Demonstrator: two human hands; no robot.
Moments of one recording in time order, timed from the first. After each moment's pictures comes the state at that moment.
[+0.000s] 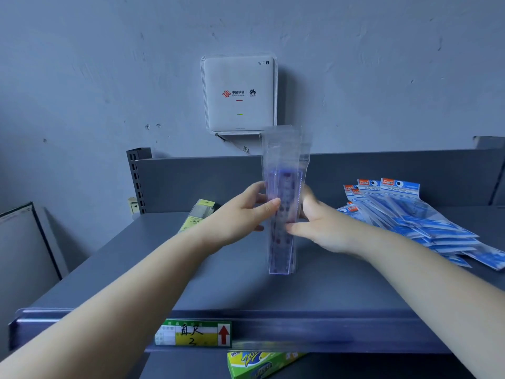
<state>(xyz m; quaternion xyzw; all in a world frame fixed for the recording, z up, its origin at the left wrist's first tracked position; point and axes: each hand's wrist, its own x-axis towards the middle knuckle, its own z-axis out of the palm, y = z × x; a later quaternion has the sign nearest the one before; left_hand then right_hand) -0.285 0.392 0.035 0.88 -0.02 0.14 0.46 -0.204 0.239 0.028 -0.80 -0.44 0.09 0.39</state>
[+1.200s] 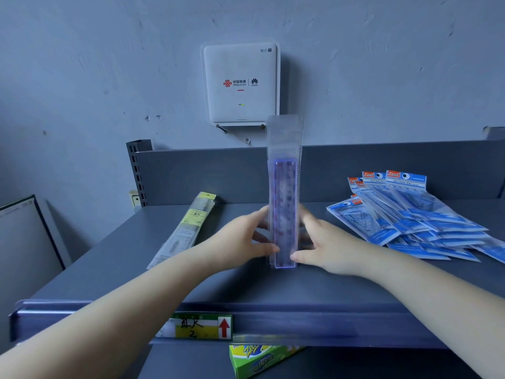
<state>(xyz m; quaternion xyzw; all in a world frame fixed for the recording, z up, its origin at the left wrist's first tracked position) -0.276 0.405 -0.008 0.94 -0.05 0.10 0.33 -0.192 0.235 -0.014 -0.81 -0.47 0.10 0.33</state>
